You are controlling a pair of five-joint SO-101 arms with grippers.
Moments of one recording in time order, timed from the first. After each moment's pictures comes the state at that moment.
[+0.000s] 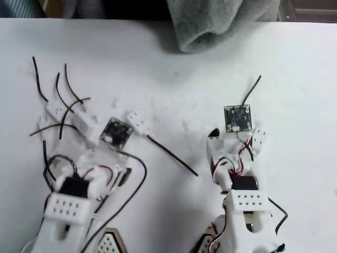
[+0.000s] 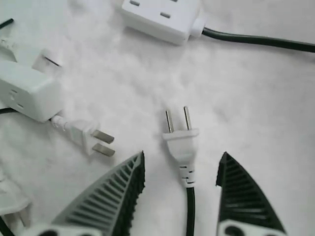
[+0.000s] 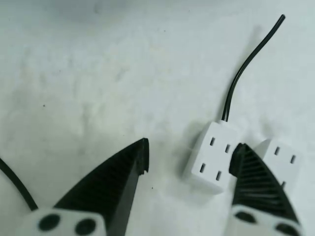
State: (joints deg) left arm 4.8 -64.5 80.1 56.4 -17.7; right arm -2.4 -55.5 82.5 19.8 5.1
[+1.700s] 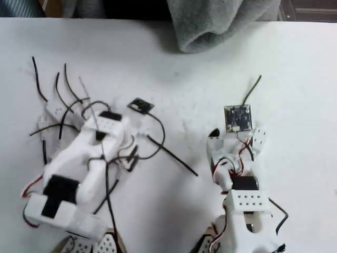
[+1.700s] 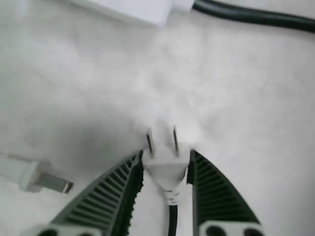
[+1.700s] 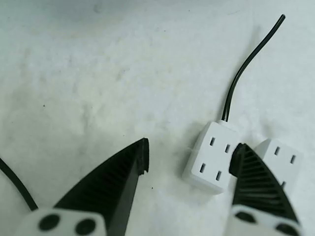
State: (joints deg) left arm 9.0 3.7 38.4 64.8 -12.8; right arm -2.4 -55.5 82.5 19.8 5.1
